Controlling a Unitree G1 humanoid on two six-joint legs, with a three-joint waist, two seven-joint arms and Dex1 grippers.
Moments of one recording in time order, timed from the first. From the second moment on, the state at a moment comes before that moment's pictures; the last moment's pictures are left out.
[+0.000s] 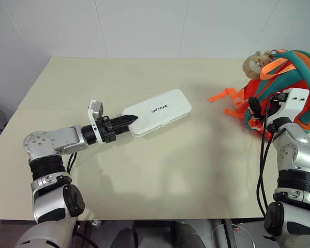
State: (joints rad) left arm -0.84 0.42 0.60 0.47 -1.27 1.61 -0.11; right arm -0.69 -0.53 -0.43 0.42 0.32 0.31 0.33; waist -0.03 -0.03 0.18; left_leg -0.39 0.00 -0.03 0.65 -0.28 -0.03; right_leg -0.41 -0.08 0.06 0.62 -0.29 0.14
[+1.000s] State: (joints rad) left arm -0.76 0.43 0.58 0.39 -1.46 1.60 0.07; right arm -1.06 -0.52 -0.37 1.08 0.27 -0.04 0.38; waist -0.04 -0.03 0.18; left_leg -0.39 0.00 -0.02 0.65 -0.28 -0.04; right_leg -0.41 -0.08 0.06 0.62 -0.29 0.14
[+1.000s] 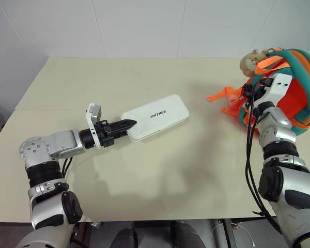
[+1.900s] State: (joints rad) left arm -0.74 0.56 0.53 0.42 -1.52 1.54 0.06; right arm -0.77 -0.55 -0.27 0.27 0.45 0.60 0.70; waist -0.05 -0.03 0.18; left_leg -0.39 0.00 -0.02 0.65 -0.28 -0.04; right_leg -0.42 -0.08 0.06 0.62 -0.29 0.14
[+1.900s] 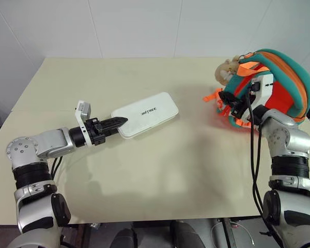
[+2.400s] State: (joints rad) left arm -0.77 0.65 0.49 0.49 -1.35 1.54 -0.12; right arm -0.68 -0.64 -0.27 -0.35 0.87 1.09 0.71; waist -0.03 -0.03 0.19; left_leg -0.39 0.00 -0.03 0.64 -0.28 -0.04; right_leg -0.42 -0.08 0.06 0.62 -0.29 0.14
